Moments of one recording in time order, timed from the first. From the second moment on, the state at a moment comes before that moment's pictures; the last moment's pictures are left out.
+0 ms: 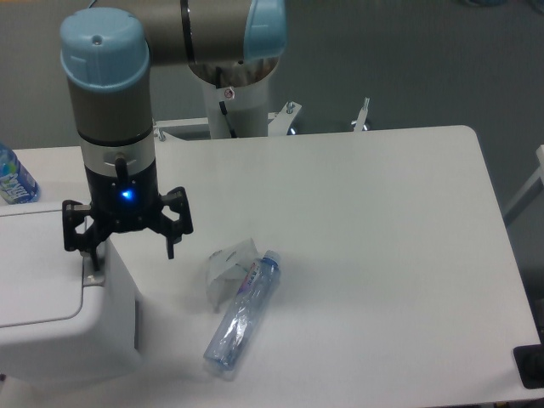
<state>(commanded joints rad) 2.11 -1.86 -1.34 -1.18 1.45 -0.18</state>
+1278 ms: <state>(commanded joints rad) 2.29 -1.82 -1.27 -1.19 1.73 0.18</state>
